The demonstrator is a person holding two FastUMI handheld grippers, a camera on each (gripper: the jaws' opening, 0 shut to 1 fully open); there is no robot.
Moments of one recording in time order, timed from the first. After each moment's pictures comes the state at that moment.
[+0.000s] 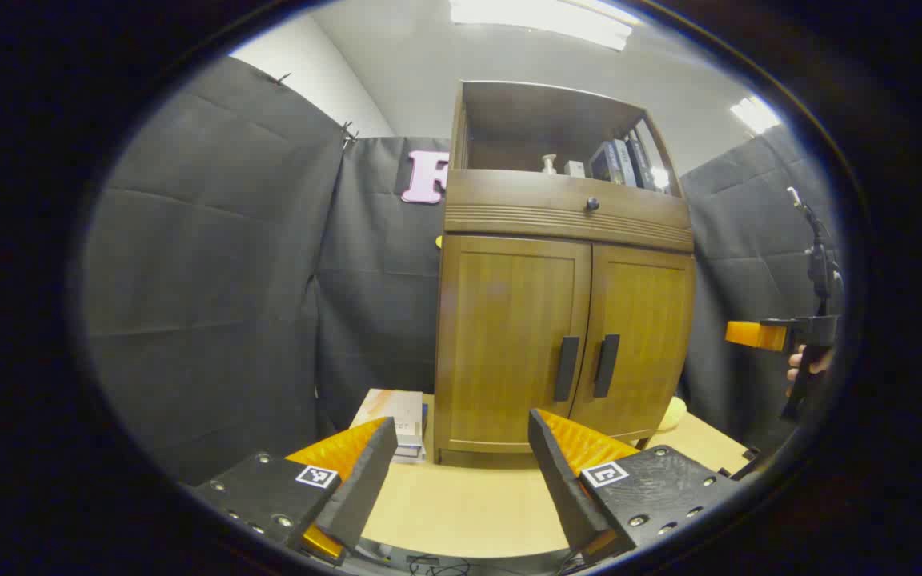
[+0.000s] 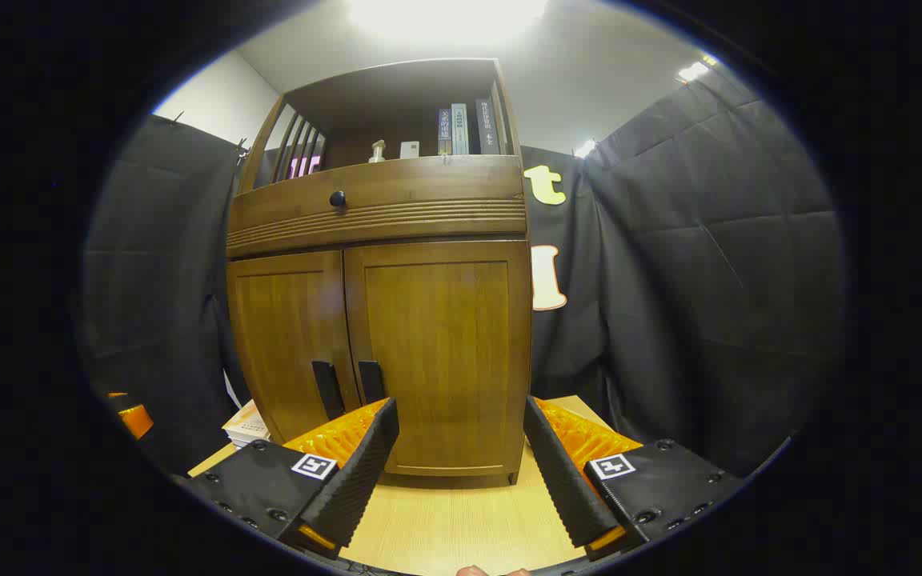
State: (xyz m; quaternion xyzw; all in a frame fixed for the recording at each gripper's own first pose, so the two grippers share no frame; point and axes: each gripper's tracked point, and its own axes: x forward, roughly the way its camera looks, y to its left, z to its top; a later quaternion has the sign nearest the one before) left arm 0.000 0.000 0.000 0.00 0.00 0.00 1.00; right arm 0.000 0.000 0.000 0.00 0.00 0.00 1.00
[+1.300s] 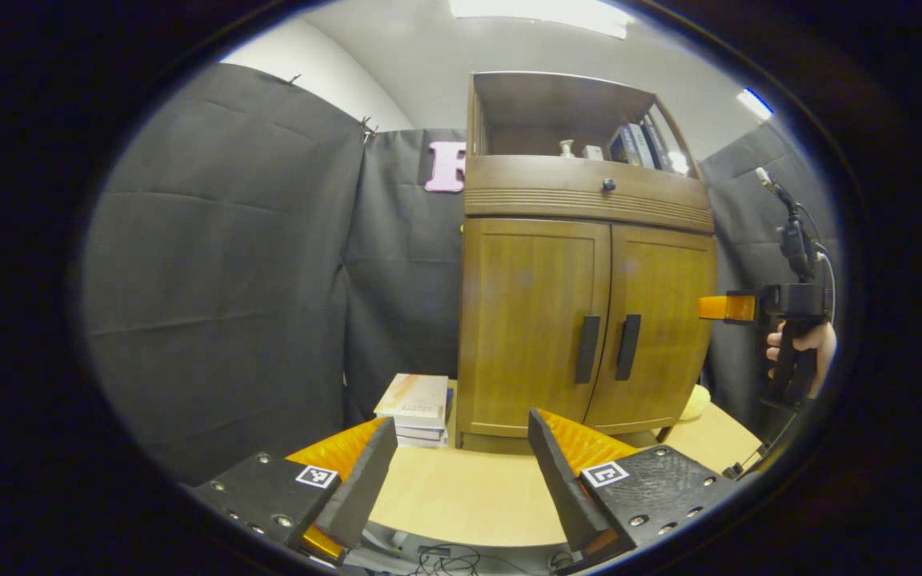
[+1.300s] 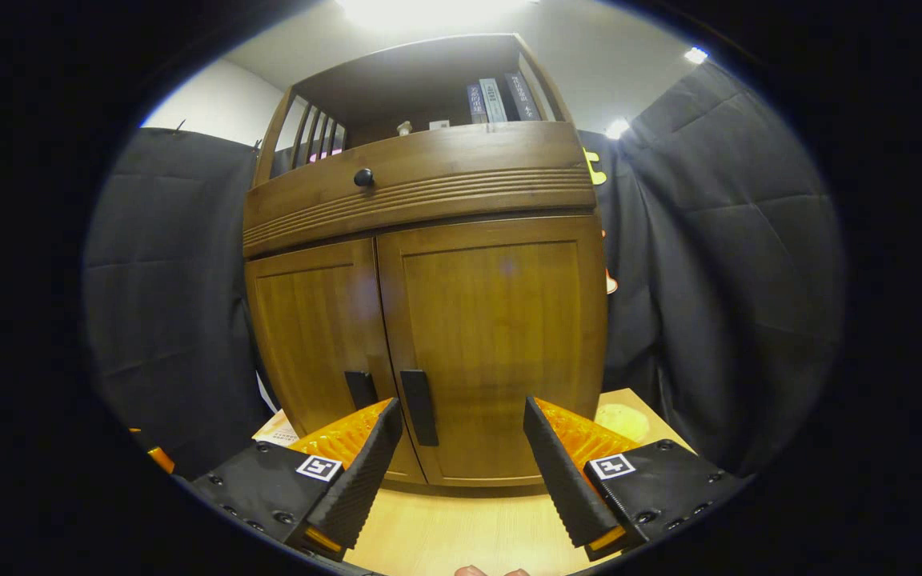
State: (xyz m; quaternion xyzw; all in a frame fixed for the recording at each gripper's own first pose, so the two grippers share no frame) left arm -0.015 0.002 -0.020 0.00 0.03 0.06 1.00; right arm 0.072 0.061 -0.003 0.02 0.02 0.08 1.00
